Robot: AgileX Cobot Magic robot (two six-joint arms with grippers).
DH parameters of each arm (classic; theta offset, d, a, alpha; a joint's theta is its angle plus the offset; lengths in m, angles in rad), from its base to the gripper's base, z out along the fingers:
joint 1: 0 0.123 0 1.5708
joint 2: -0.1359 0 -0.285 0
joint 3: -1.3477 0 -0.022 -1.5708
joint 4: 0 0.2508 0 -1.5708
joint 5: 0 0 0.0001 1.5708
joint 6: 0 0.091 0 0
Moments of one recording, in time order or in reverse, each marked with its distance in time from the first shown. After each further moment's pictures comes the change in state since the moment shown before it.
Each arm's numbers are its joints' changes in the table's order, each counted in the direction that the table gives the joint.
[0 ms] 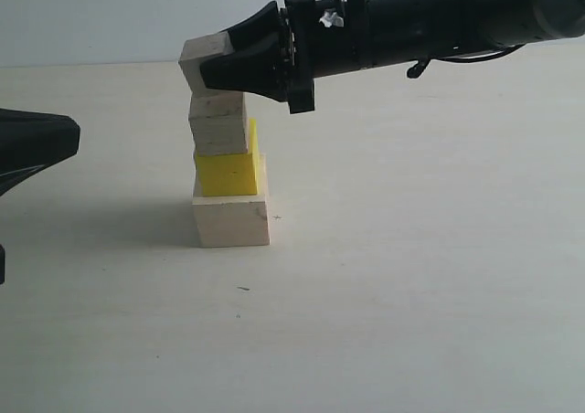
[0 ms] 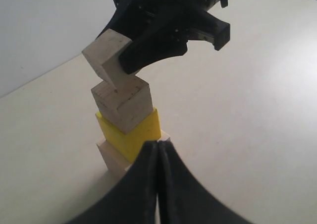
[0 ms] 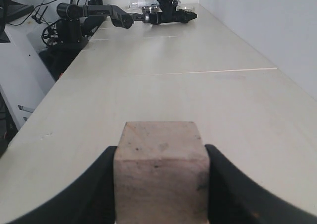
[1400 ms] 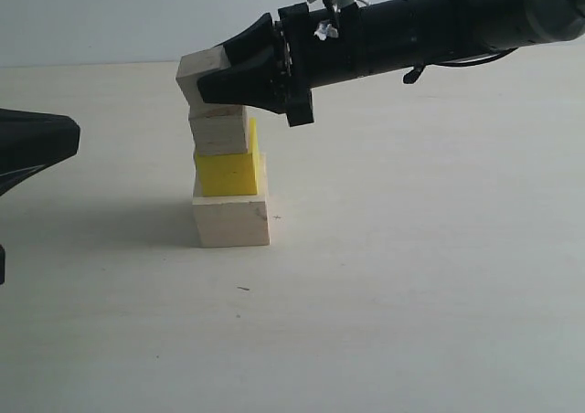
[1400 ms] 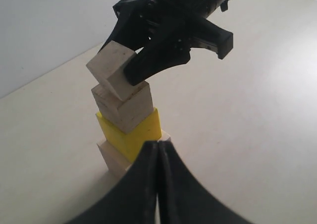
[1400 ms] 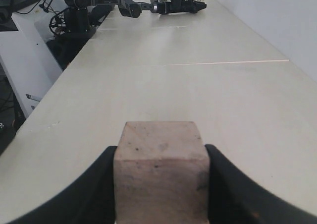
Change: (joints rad) left arm 0.000 0.000 0.000 0.002 0.000 0.000; right arm 0.012 -0.005 0.000 -0.033 0.000 0.000
